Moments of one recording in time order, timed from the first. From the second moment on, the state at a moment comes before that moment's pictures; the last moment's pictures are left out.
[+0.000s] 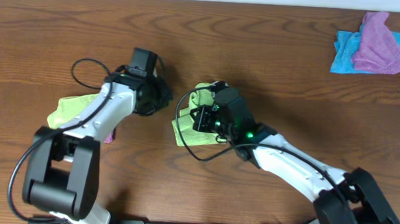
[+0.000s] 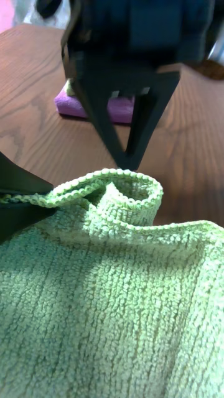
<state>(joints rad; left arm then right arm) -0.23 1.75 1.10 -0.57 0.28 -0.71 0.67 1.63 0.82 0.09 -0.24 0.80</state>
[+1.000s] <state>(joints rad) -0.12 1.68 1.10 -0.61 0.28 -0.69 0.81 1.73 0.88 0.01 -0.28 0.79</state>
